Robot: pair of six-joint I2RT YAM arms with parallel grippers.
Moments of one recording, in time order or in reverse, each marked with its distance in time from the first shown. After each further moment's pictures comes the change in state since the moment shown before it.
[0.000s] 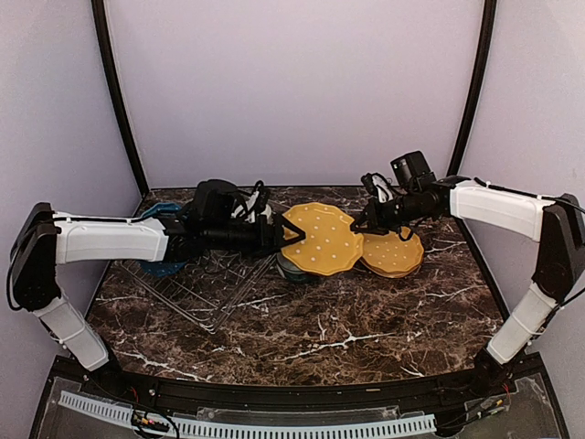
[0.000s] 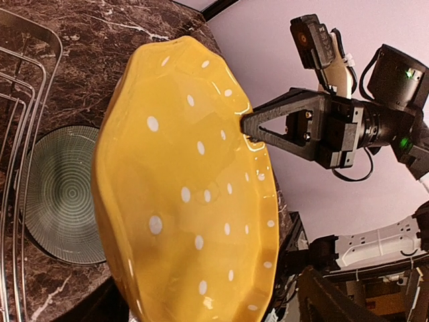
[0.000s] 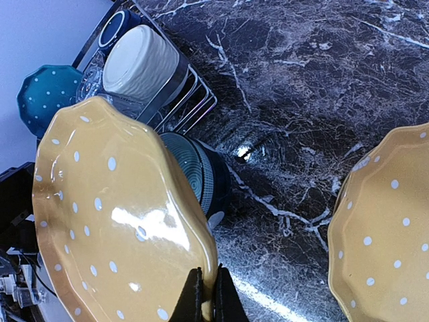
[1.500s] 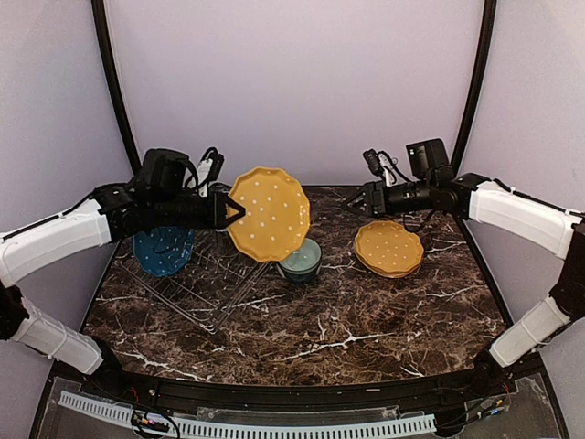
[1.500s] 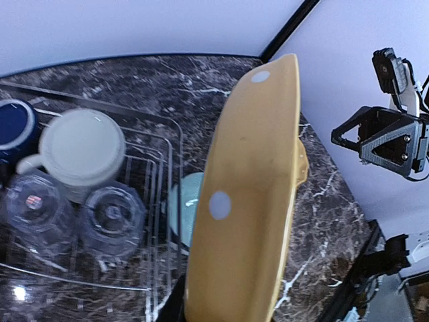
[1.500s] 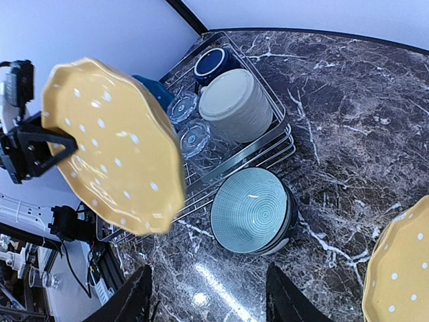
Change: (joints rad) left arm 0.108 -0.278 0.054 -0.384 -0.204 0.318; right arm 0.027 -0.150 -0.034 0.127 -0.119 -0.014
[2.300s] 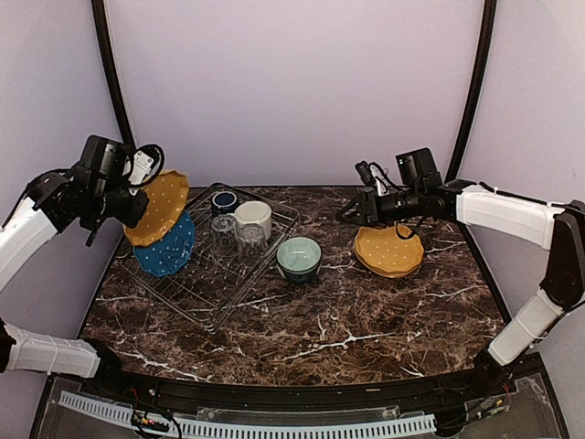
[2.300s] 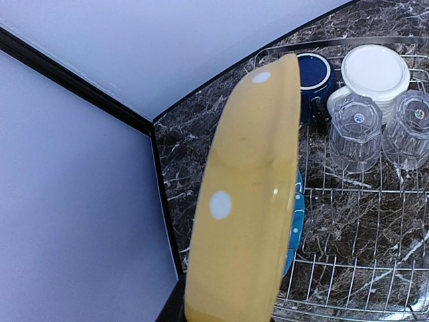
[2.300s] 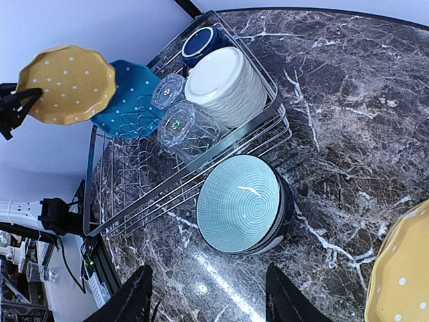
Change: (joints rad) left arm 0.205 -0.249 0.134 -0.561 -0.669 0.740; right arm 0.000 0.084 -0.021 0.045 -0.023 -0.016
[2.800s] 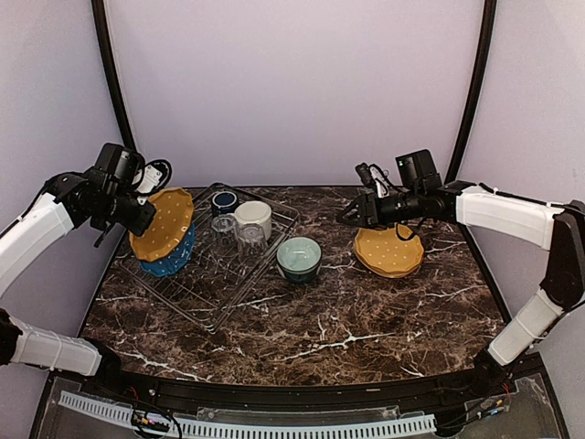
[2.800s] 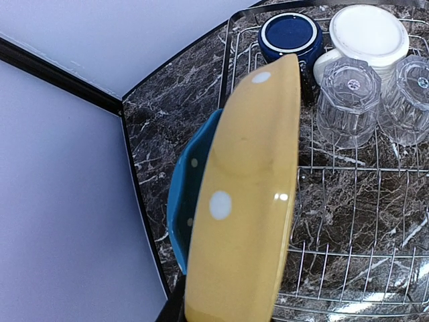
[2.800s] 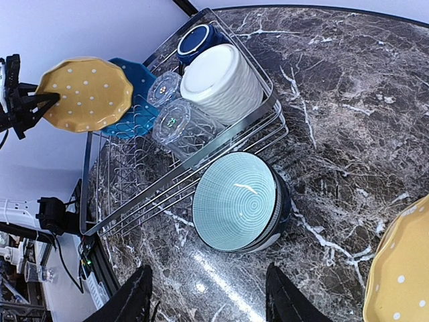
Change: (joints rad) left arm 0.088 0.081 -0.048 0.002 0.112 0.012; right arm 0.000 0.000 -0.011 -0.001 0.009 -0.004
